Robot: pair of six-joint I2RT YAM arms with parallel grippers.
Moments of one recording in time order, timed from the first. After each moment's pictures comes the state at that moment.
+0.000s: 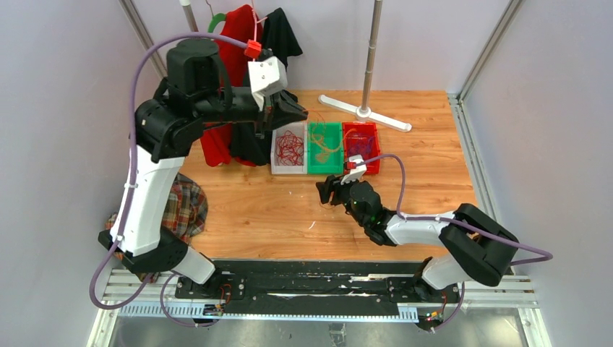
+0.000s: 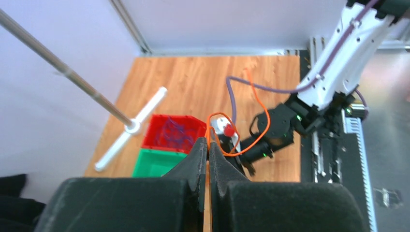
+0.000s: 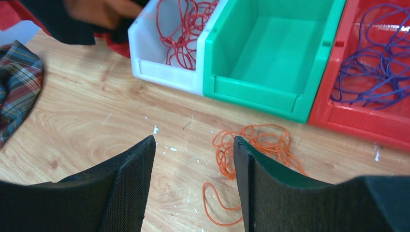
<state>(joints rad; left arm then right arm) -0.61 1.51 2.27 -1.04 0.74 0.39 0.87 1.42 0.46 0.78 0.33 0.34</state>
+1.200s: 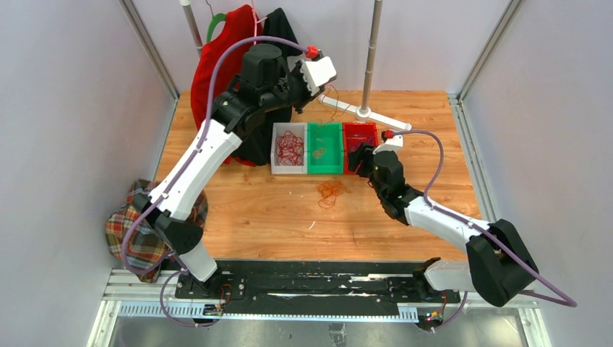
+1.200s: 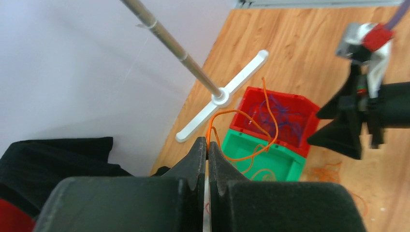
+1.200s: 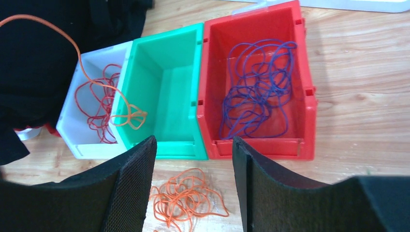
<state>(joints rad) -0.62 1.64 1.99 -0.59 0.35 0.56 0.57 1.29 0.62 0.40 0.35 0.48</state>
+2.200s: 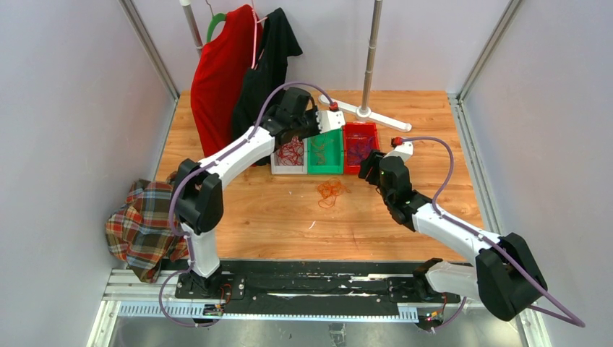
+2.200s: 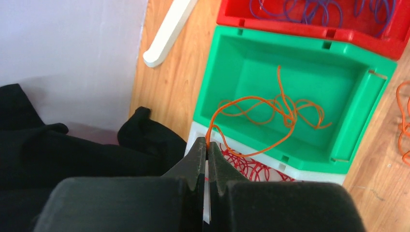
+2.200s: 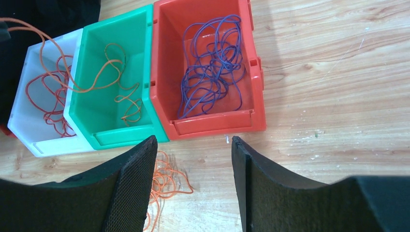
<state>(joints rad) -0.59 1.87 1.62 -0.32 0.14 0.85 0.54 1.18 0.56 0.25 0.42 0.50</state>
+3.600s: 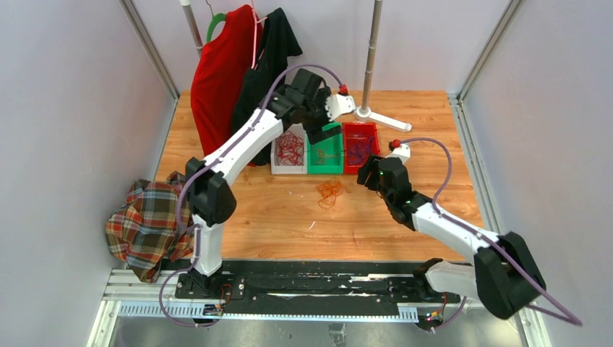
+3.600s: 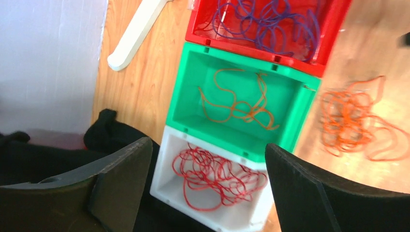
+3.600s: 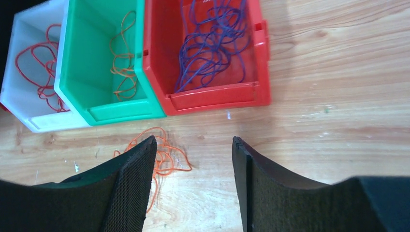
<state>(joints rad) -0.63 2.04 2.04 -0.75 0.17 0.74 0.51 1.14 0.53 0.17 0.34 0.55</state>
